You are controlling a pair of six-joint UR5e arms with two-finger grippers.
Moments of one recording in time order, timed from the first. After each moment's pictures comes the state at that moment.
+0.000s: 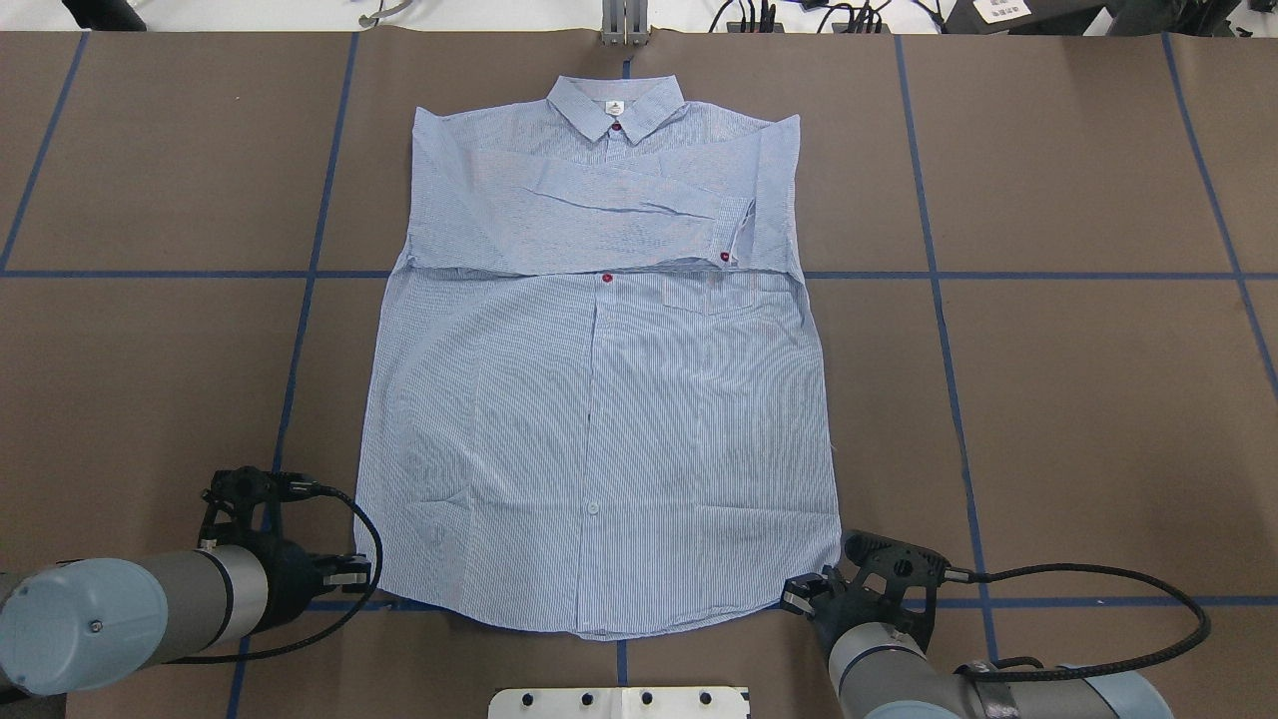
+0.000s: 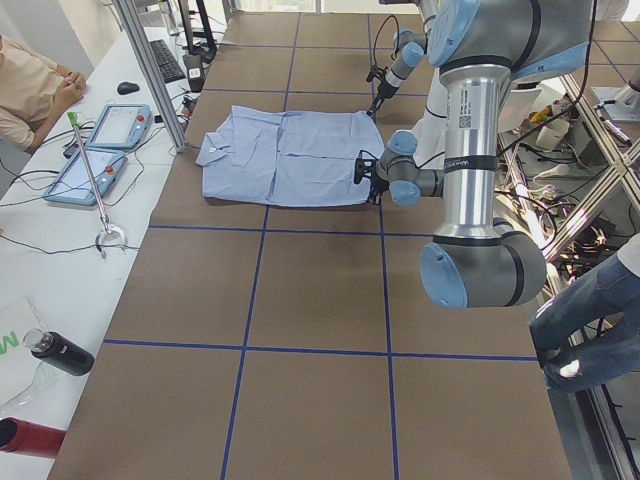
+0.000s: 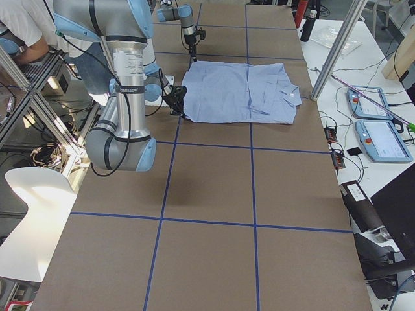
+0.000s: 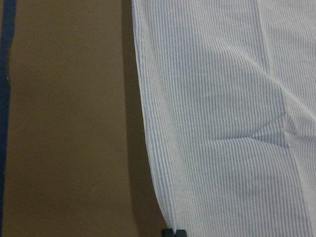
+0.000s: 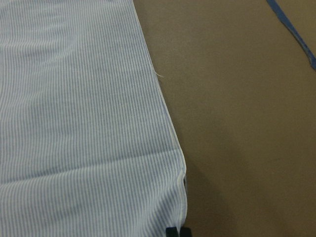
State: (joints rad) left arm -0.18 -1.51 -2.06 -2.14 -1.51 -1.40; right arm -0.03 -1.43 2.09 -1.57 1.10 1.90
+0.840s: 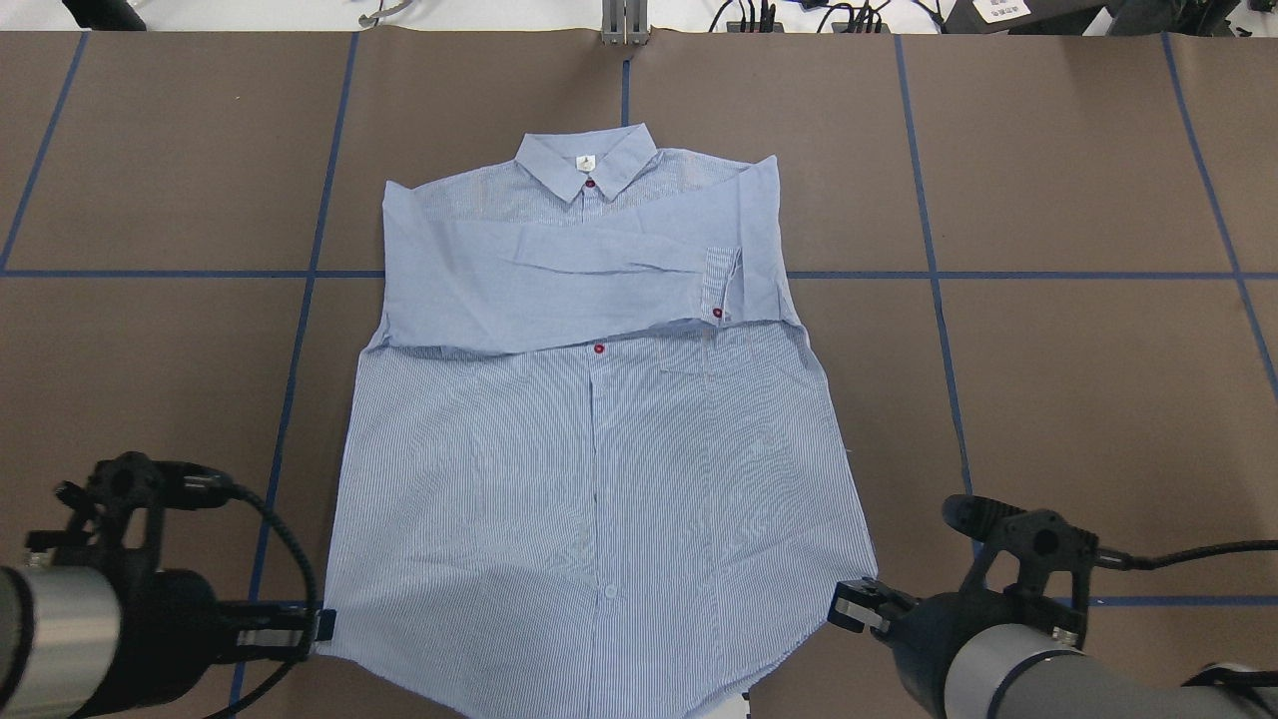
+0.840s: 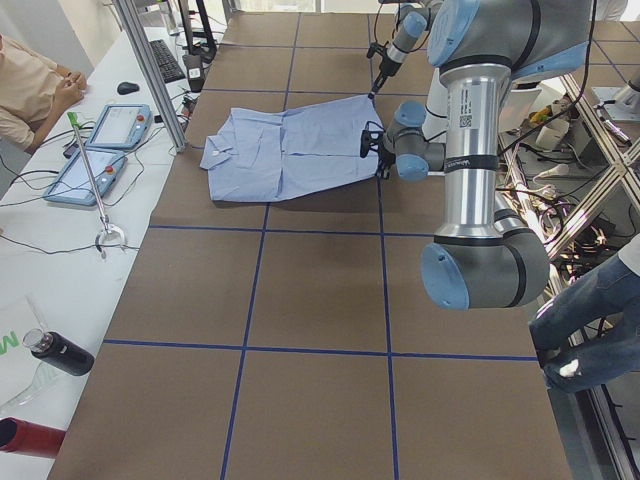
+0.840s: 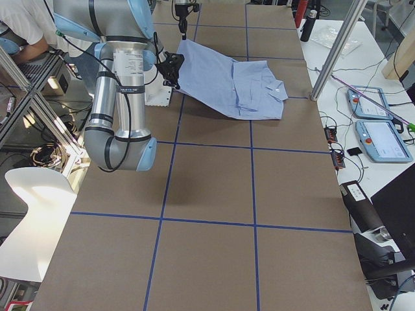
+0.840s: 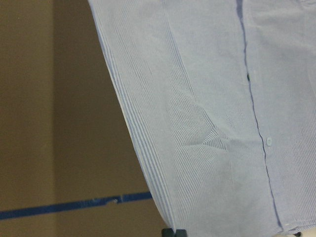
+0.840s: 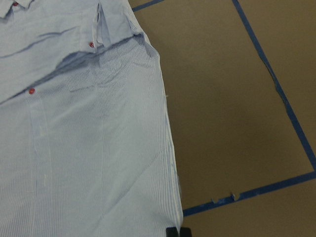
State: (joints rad) left arm -0.21 -1.51 -2.60 -1.73 -1.71 -1.40; right arm -0.03 -1.38 2.61 -1.96 1.24 1.90
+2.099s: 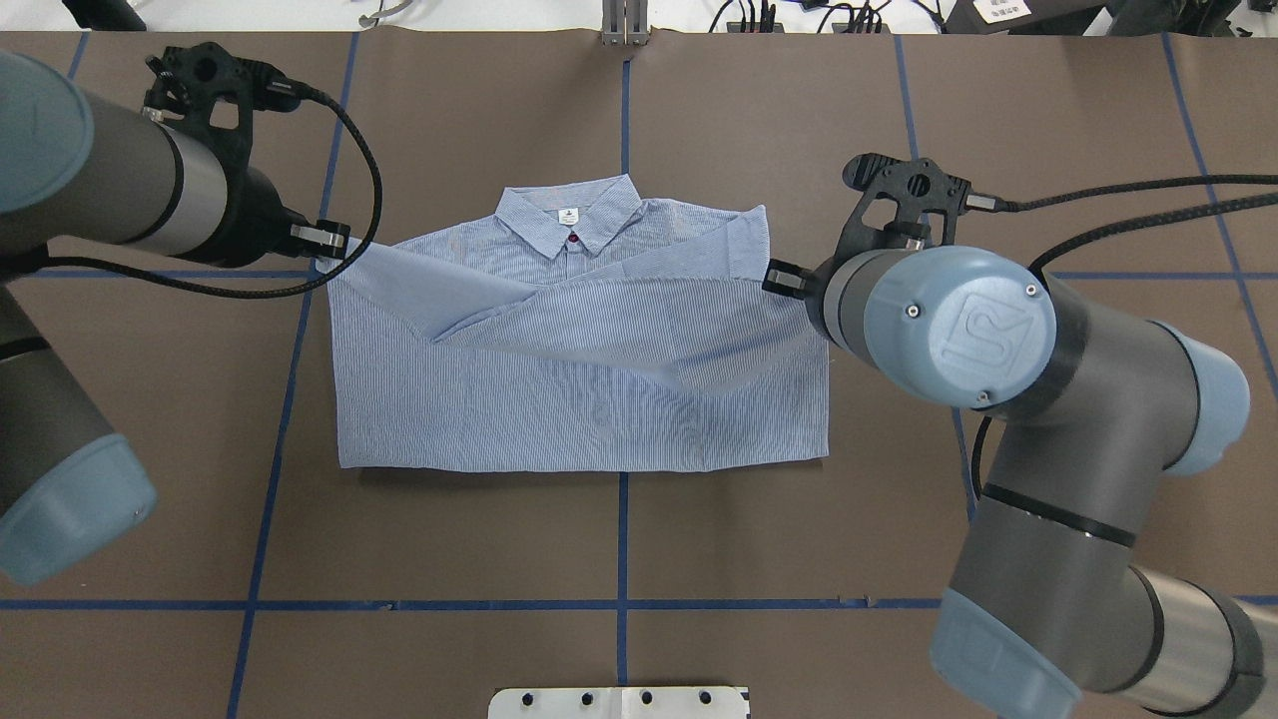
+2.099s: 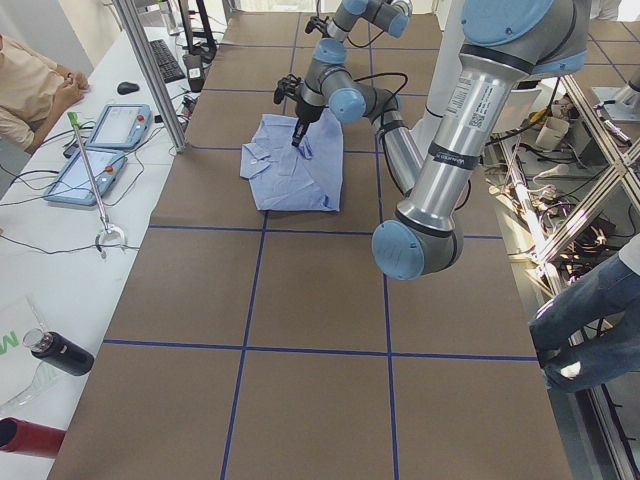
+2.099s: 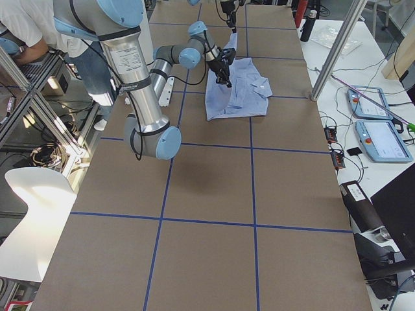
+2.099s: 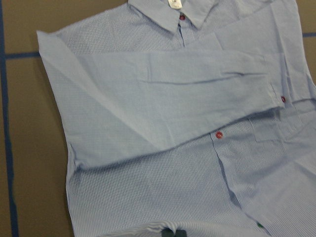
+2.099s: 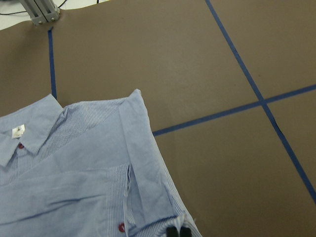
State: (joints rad) left arm -0.79 -1.99 -2.13 -1.49 -1.82 -0.85; right arm 0.53 -1.09 2.10 -1.73 1.41 1.49
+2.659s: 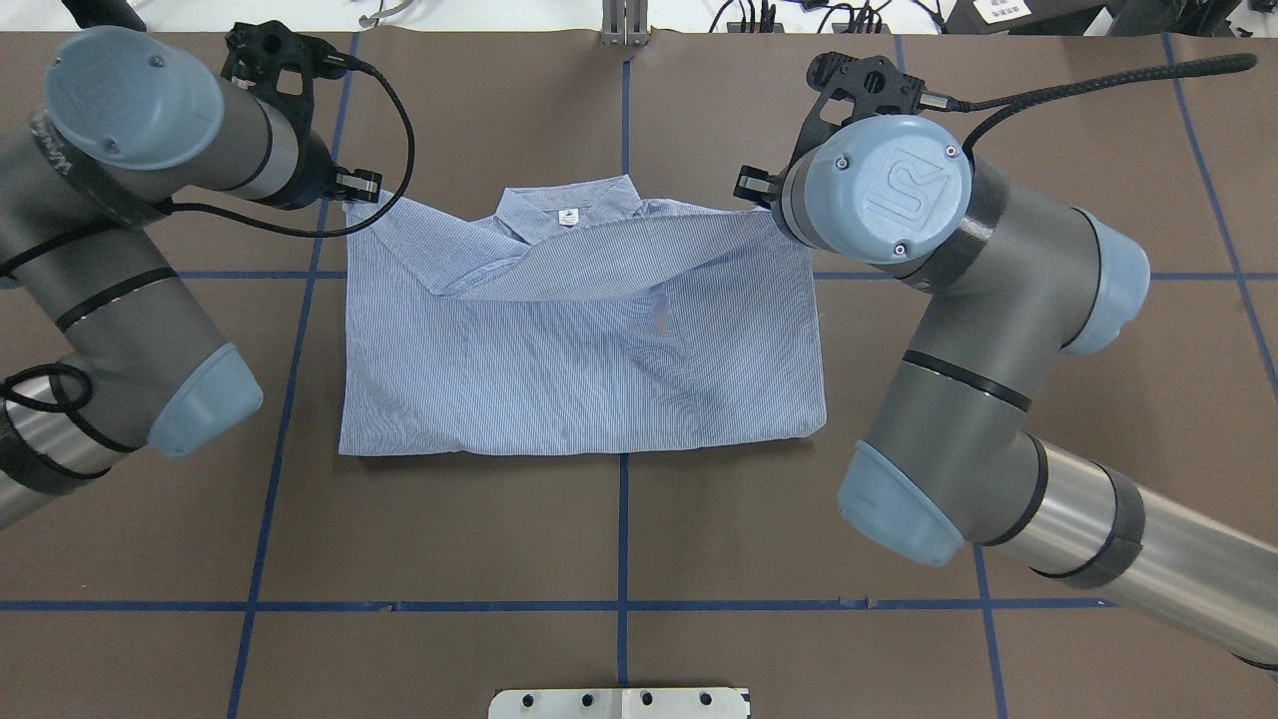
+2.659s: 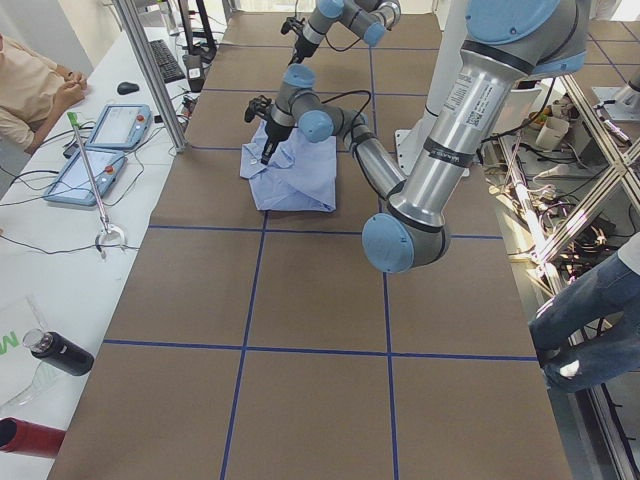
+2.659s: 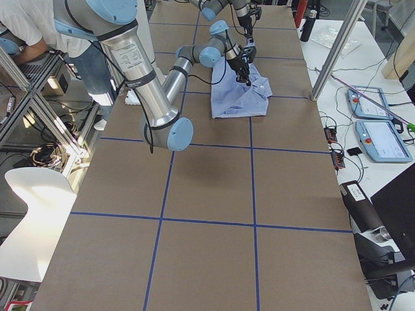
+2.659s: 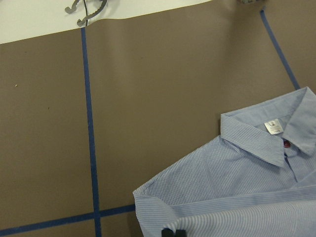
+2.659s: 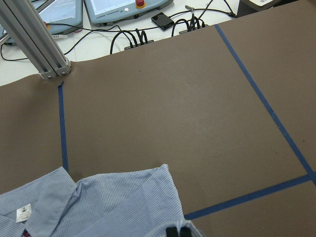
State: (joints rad) left arm -0.81 -2.06 -1.75 -1.78 -1.74 -0.83; right arm 0.64 -0.95 1.86 -1.61 1.47 1.44
